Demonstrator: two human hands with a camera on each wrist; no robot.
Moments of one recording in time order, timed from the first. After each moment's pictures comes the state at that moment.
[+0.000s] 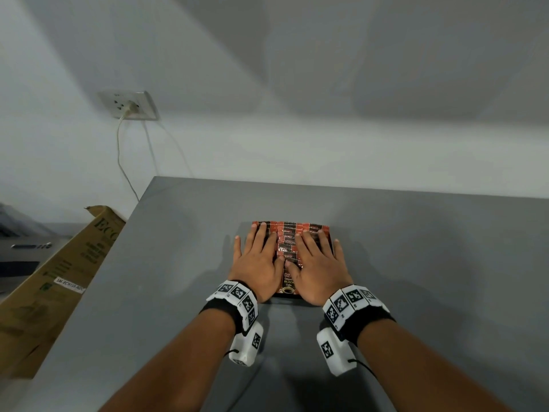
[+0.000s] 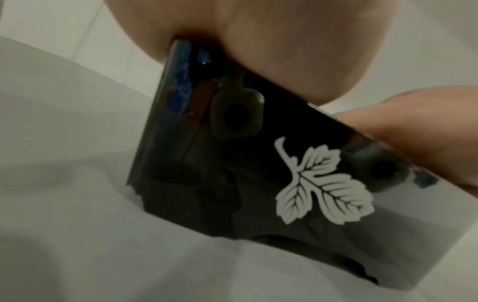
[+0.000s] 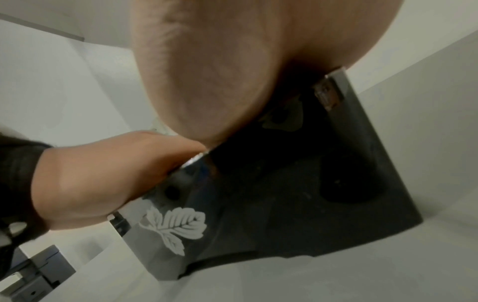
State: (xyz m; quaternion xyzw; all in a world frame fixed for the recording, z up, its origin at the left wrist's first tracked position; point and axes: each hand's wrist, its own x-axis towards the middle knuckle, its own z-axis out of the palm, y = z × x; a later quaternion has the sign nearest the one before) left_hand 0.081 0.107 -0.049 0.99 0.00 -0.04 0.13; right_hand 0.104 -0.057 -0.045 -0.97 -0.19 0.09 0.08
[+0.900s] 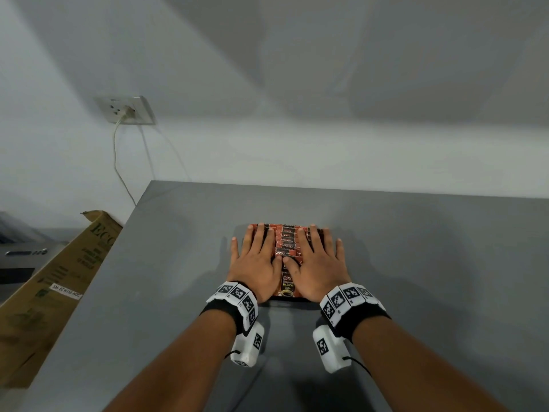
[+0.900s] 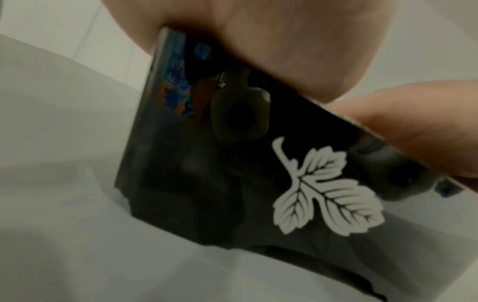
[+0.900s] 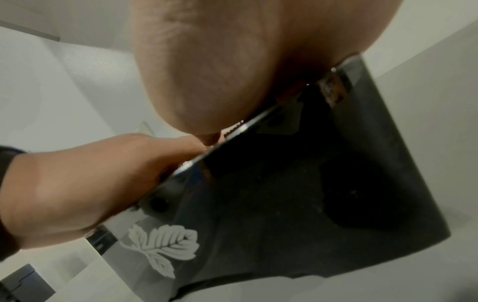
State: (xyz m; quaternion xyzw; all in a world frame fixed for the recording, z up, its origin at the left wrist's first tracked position) left_hand 0.088 0.107 -0.048 0.99 0.01 -0.04 0.12; right_hand 0.111 -0.054 -0.040 -0.98 -0.13 0.08 0.11
